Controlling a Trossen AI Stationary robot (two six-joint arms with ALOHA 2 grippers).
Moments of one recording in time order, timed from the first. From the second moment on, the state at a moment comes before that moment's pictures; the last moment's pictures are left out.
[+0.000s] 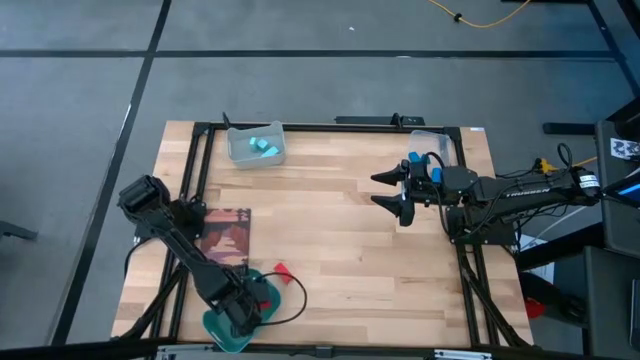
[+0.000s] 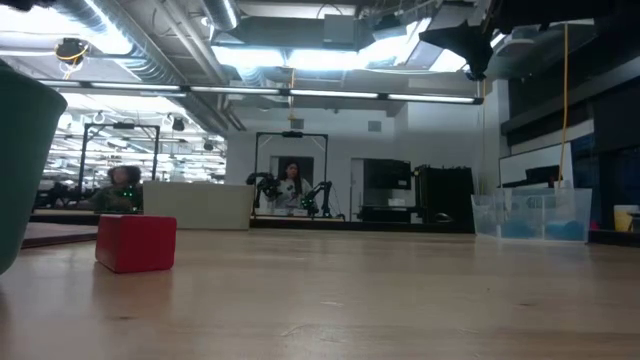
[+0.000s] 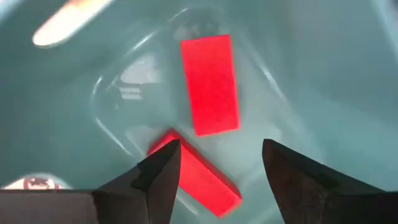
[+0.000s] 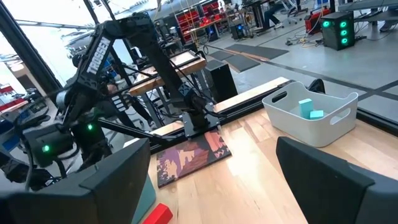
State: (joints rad) left arm -0.79 1.74 1.16 -0.72 -0.03 -1.05; right arm 0.05 0.86 0.54 0.29 0.15 0.39
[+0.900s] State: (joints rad) left arm -0.15 1.17 1.04 -0.07 -0.16 -0.30; right arm 0.05 0.86 0.54 0.39 0.13 0.43
